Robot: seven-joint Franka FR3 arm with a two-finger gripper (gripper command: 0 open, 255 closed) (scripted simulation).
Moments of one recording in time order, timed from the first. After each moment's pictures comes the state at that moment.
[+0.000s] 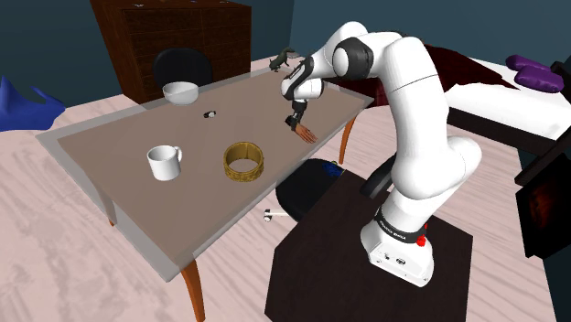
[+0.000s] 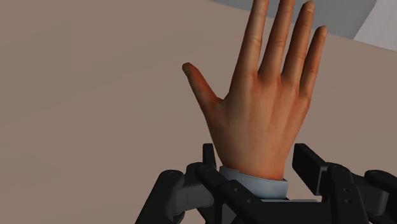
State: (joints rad) arm -0.35 0.82 -0.22 -1.58 0.20 2.44 -0.92
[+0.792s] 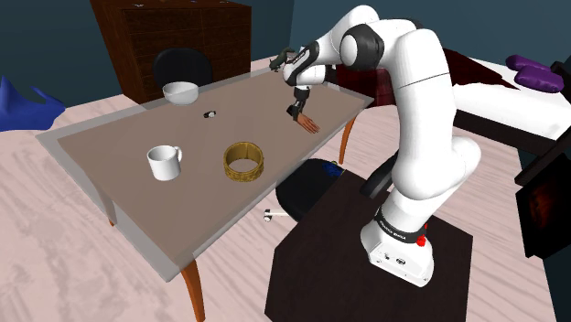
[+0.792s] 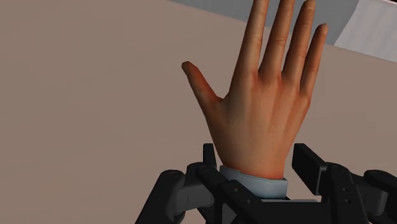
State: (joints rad) arm -0.33 0.70 -0.24 -1.61 0.18 2.35 -0.91
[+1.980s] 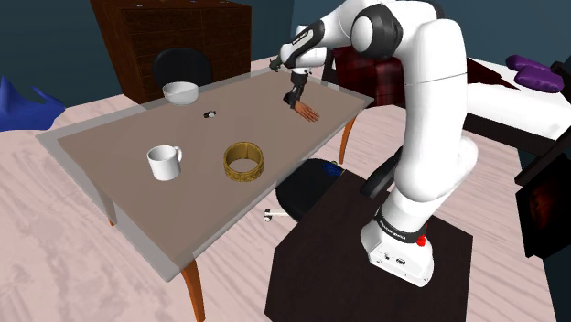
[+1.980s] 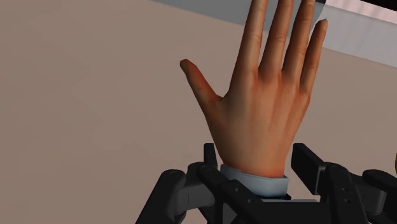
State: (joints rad) arm -0.26 0.54 -0.26 -1.66 0.13 2.24 -0.84
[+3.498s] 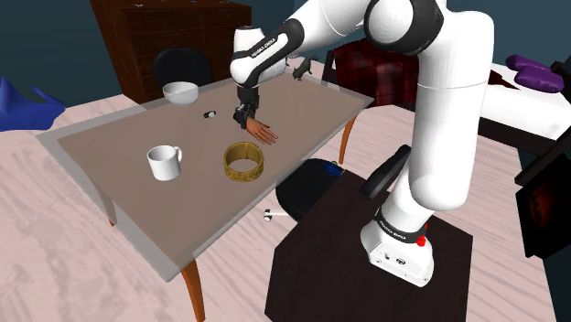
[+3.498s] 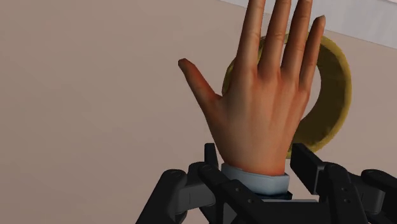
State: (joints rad) arm 0.15 0.36 -0.18 -1.91 0.01 2.31 -0.30
